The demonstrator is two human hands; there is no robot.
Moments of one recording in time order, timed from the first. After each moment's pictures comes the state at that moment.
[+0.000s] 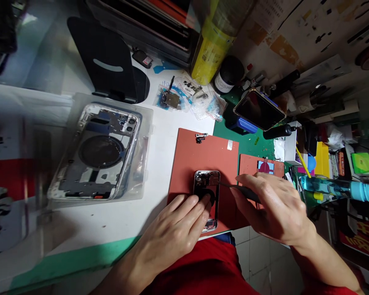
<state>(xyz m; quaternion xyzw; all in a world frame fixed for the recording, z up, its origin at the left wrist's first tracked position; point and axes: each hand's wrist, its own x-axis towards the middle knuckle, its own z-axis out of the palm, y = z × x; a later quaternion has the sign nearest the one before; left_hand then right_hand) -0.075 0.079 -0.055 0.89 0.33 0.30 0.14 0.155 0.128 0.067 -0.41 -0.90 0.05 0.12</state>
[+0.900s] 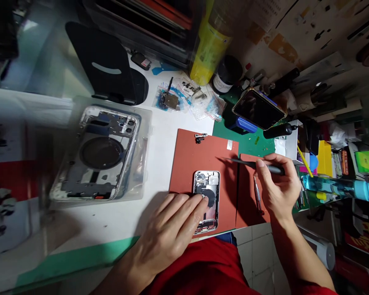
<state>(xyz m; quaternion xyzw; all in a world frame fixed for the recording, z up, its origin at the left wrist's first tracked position) -0.081 0.078 -0.055 0.84 0.37 0.38 0.16 0.179 0.127 0.009 -0.69 -0.56 0.16 0.43</state>
